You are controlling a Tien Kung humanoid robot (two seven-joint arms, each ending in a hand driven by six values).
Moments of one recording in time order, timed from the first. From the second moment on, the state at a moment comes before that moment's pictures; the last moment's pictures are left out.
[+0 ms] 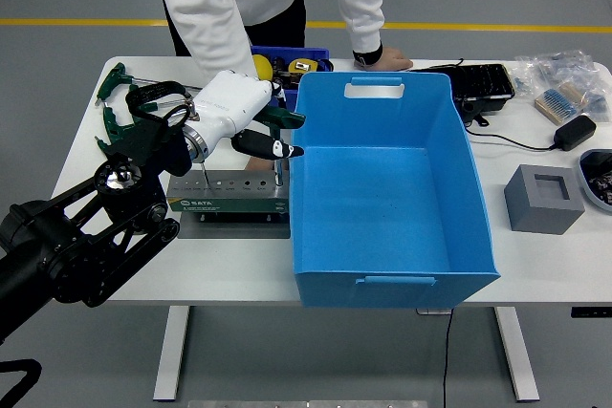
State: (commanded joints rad) left arm -0.63 0.22 -0.84 -1.30 2.27 -0.04 0.21; right arm 0.09 -0.22 0.94 0.18 -0.81 -0.11 -0.07
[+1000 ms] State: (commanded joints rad) left arm -0.66 0.23 -0.83 -1.27 2.27 -0.08 0.21; right arm 0.09 -0.22 0.94 0.18 -0.81 -0.11 -0.06
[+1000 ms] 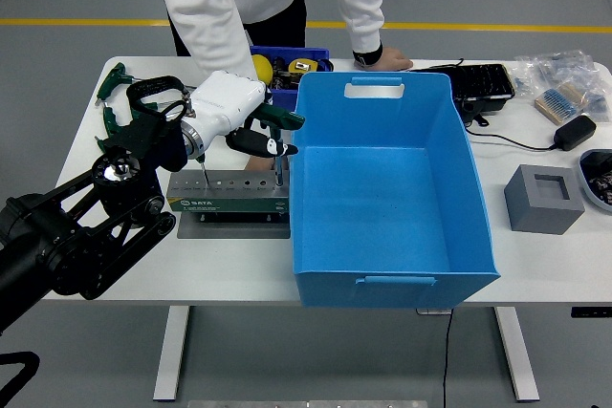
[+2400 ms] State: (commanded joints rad) left arm -0.66 0.23 -0.79 -1.22 2.27 0.04 0.21; right arm 0.09 -0.22 0.93 0.18 -0.80 -0.11 -0.07
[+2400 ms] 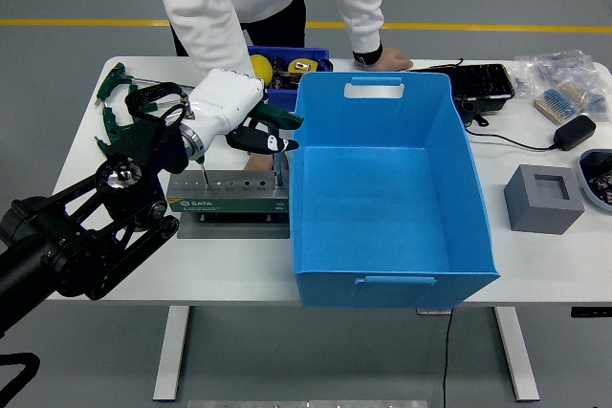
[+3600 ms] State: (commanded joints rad) left arm -0.67 0.24 -0.79 -1.24 2.27 0.23 0.20; right arm 0.09 -0.22 0.95 0.18 -0.81 -0.11 -0.07
